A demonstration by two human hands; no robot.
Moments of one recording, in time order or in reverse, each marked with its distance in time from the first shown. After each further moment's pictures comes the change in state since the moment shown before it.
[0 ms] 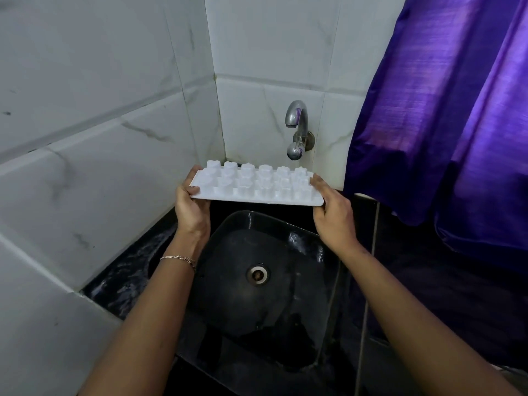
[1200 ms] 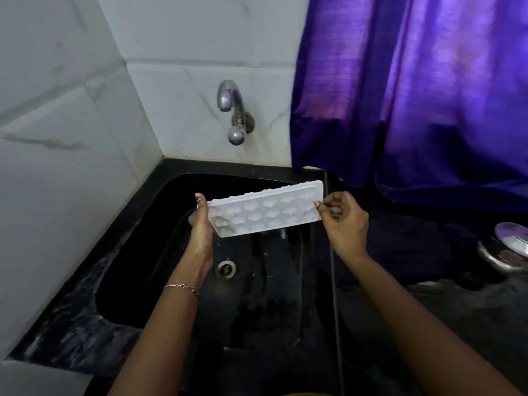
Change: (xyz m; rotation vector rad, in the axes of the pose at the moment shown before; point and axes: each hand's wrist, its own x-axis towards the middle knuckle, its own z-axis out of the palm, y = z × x) left_hand -0.022 -0.083 0.032 0.282 0.000 -0.571; right_hand -0.063 0.056 -0.046 0.081 0.366 0.359
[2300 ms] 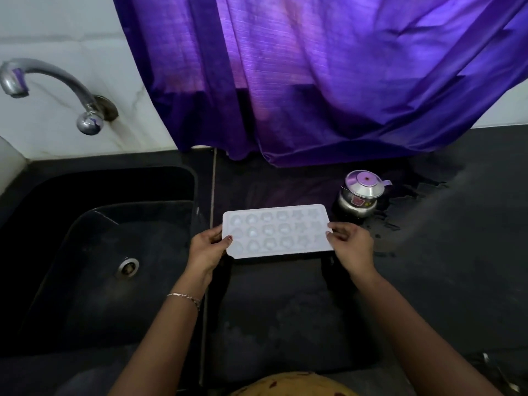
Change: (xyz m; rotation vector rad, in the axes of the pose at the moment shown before) left_hand -0.099 -0.154 0.197 0.431 -0.253 -0.079; right_hand -0.046 0.174 -0.252 -0.100 0.089 0.483
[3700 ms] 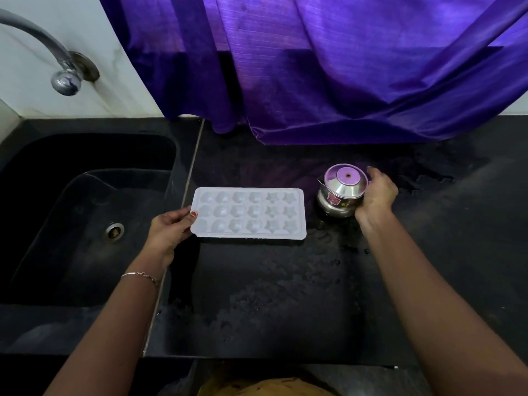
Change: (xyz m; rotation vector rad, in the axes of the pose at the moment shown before) left_hand -0.008 -0.009 0.018 -0.182 0.185 -0.054; right_hand 0.125 -0.019 -0.059 0.721 0.246 0.412
